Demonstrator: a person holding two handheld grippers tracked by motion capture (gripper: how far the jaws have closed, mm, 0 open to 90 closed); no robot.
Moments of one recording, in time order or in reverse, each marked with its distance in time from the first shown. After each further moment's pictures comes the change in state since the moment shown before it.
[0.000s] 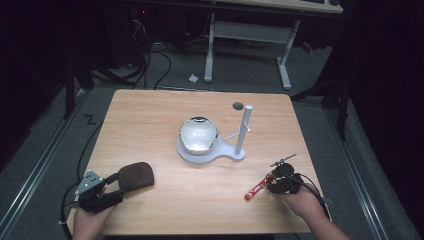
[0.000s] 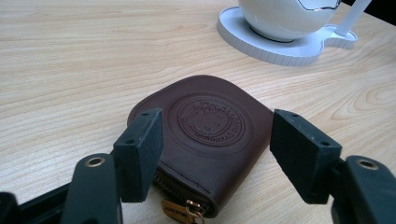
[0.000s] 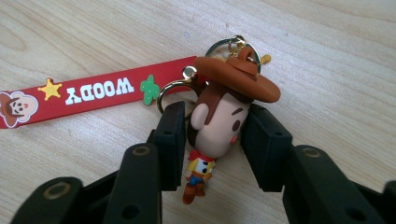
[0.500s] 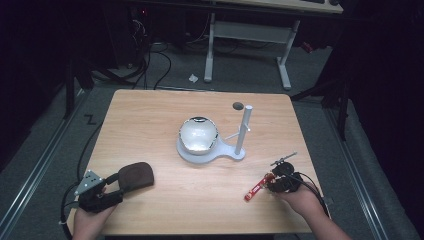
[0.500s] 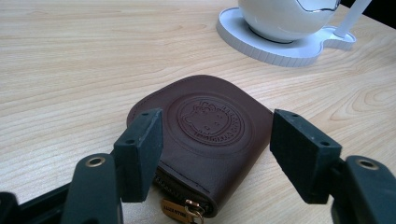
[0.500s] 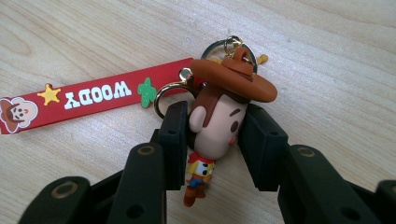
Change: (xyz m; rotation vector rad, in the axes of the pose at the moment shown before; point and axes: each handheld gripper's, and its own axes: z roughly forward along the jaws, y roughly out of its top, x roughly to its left) left arm 0.000 -0.001 0.000 -0.005 -0.005 -0.008; right arm -0.003 0.002 0.001 -0.004 0.022 -0.004
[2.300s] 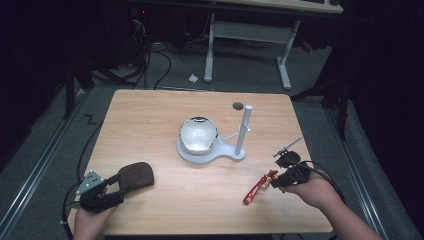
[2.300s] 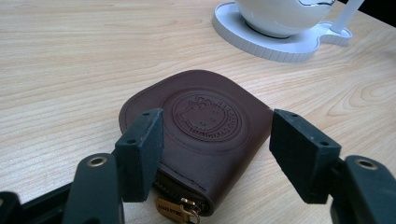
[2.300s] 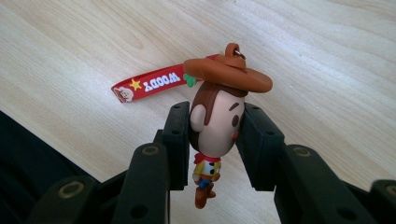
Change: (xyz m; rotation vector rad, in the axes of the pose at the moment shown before) left arm 0.001 -0.002 0.003 0.014 -0.018 0.000; right arm 0.011 0.024 -0.079 0.084 0.112 -0.087
